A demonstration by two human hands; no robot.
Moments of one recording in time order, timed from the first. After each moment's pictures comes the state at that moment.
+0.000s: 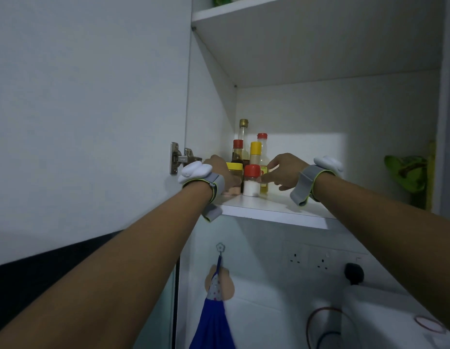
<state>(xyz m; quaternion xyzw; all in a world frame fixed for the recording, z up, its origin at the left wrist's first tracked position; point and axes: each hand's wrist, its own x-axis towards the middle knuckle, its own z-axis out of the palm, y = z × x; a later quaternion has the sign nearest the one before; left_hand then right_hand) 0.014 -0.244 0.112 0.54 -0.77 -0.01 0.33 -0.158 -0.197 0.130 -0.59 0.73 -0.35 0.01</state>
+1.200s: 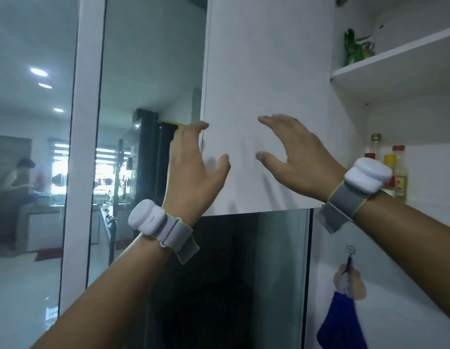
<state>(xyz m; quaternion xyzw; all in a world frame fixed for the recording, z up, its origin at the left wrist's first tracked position) 0.337 0.082 0.069 0.43 -0.58 0.22 0.66 0.141 0.039 0.118 -0.81 0.34 -0.43 -0.20</state>
